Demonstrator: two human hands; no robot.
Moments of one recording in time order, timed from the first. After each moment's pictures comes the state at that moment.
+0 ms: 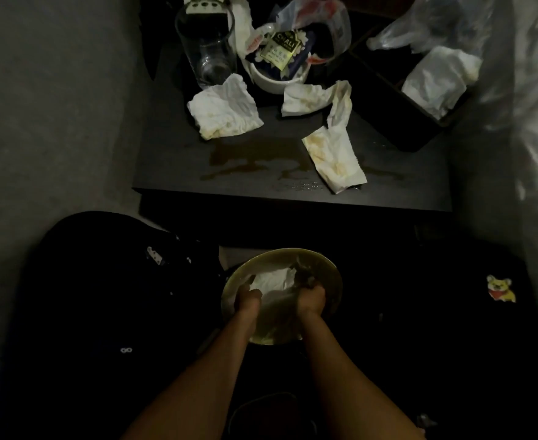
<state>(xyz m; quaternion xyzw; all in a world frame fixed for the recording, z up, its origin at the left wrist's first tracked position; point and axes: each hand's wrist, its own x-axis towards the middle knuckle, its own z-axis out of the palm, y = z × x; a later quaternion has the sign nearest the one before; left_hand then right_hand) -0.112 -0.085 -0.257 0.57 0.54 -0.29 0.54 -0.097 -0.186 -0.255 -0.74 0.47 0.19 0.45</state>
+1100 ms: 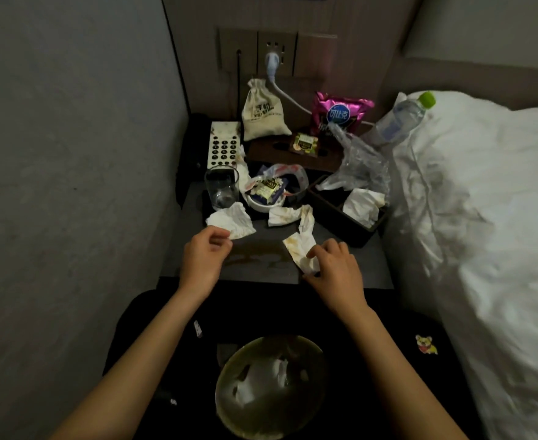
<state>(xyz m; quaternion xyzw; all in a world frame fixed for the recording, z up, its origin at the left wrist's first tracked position) 0.013 0.006 -0.037 0.84 0.16 0.10 0.52 0.026 -0.235 -0.042 -0.99 -0.12 -0.02 0.11</state>
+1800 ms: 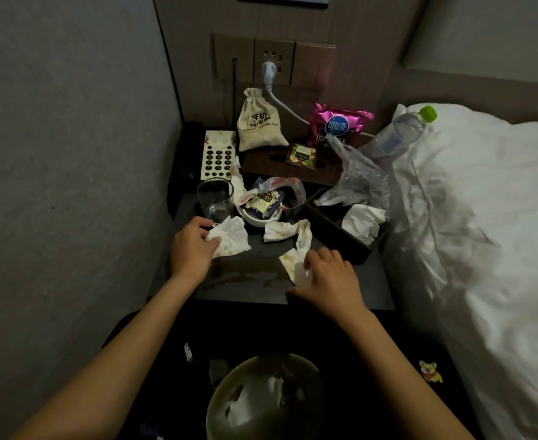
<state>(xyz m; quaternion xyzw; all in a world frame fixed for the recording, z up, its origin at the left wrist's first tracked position) 0.073 0.027 -0.048 0.88 0.19 0.13 0.41 0.054 -0.230 -0.038 -0.99 -0.13 0.04 0.06</state>
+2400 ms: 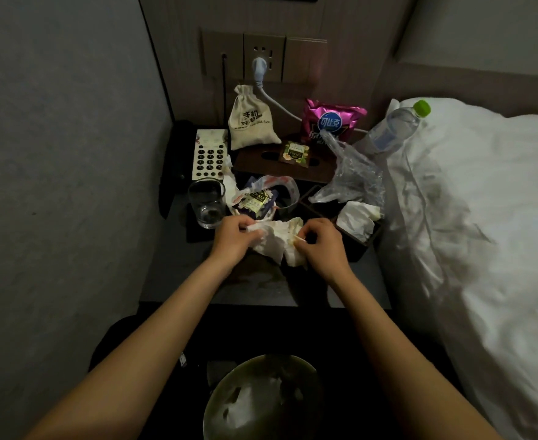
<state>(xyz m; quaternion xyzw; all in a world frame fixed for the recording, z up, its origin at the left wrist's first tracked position) 0.102 -0.039 -0.028 0.84 0.09 0.00 0.54 0.106 -0.224 -0.025 -0.91 -0.04 0.00 0.41</state>
